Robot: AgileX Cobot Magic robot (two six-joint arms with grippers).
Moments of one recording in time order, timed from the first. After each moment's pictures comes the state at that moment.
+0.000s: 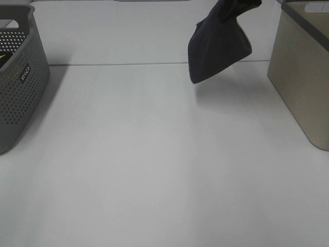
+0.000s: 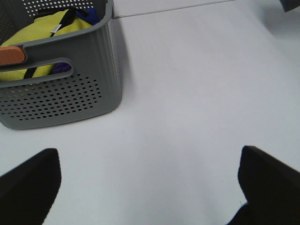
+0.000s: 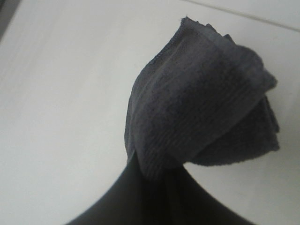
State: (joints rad) left arm -0.06 0.00 -0.50 -0.09 1.05 0.10; right arm 0.23 2.07 -2.06 0.27 1.11 -0.25
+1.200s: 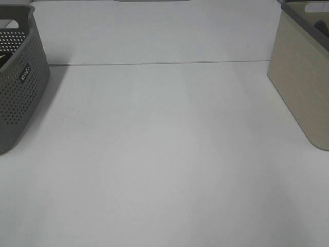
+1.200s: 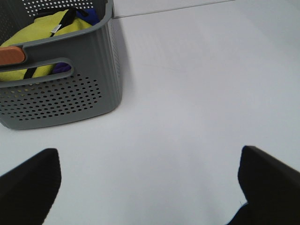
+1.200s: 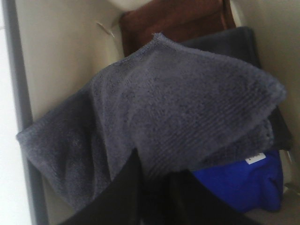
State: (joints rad) left arm -0.06 0.00 -0.50 -0.09 1.05 0.10; right arm -0.28 1.90 -1.84 0.17 1.12 -0.11
